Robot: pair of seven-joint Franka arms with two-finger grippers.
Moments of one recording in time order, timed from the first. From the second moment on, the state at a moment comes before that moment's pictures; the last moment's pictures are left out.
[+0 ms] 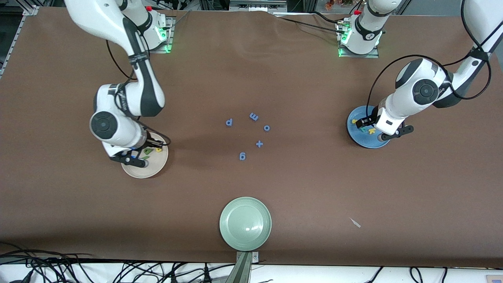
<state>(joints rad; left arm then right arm) 1.17 0.53 -1.29 -2.27 0.59 2.21 -0.89 0.60 0.51 -0.44 -1.85 0.21 2.13 0.28</state>
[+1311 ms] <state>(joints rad) 1.22 0.48 -1.27 -1.58 0.41 1.63 -0.51 0.58 0.41 -0.54 -1.56 0.23 1.82 0.19</state>
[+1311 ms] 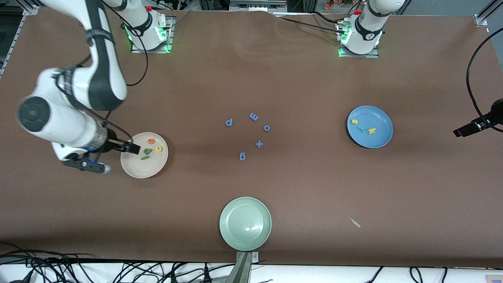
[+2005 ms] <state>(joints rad) 0.45 0.13 -0.44 -1.55 0.11 1.58 -0.29 0.37 0.31 -0.32 -1.48 0.08 1.72 0.11</state>
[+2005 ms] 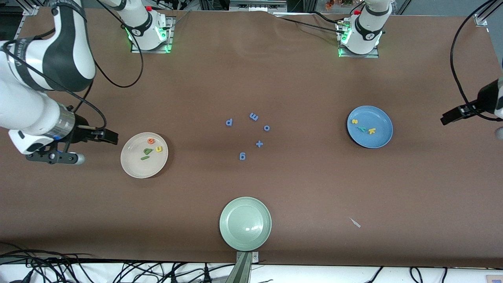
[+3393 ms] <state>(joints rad) -0.05 0.05 0.02 -1.55 0.04 1.50 -0.15 0.18 0.09 -0.12 -1.63 0.04 1.56 0.10</state>
